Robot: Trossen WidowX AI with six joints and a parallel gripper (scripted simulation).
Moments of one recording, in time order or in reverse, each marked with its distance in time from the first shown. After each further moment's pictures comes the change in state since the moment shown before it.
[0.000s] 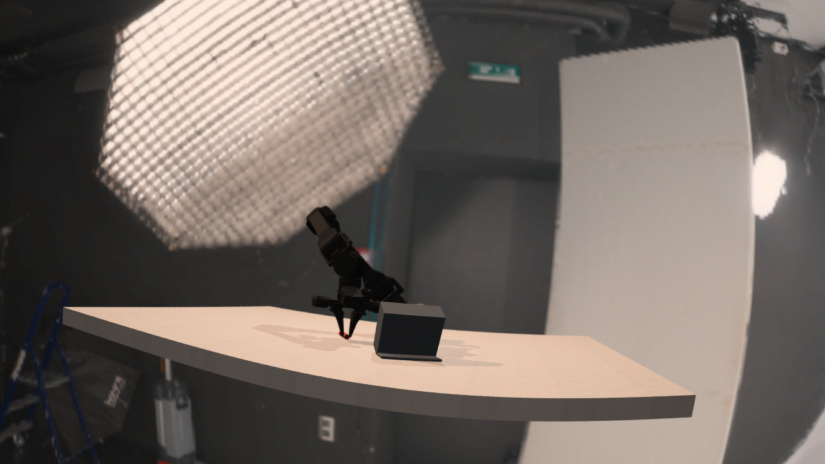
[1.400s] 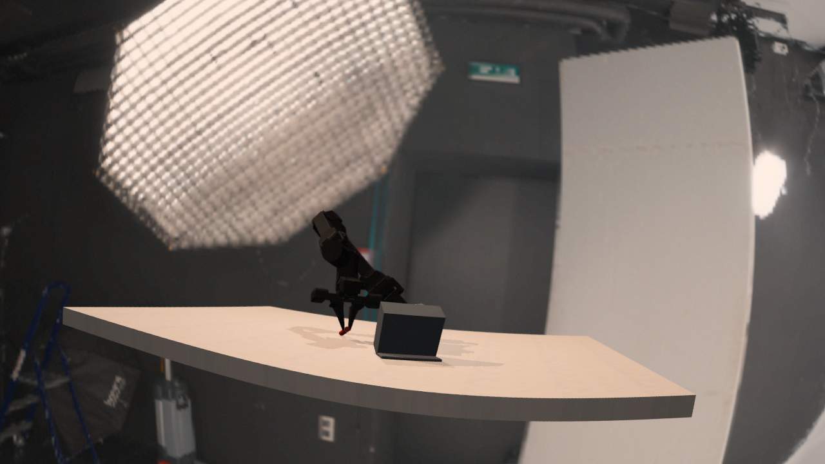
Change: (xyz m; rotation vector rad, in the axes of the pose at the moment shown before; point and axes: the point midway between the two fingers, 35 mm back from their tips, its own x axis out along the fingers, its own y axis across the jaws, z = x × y) arm -0.017 0.000 -0.012 -0.003 -0.272 0.001
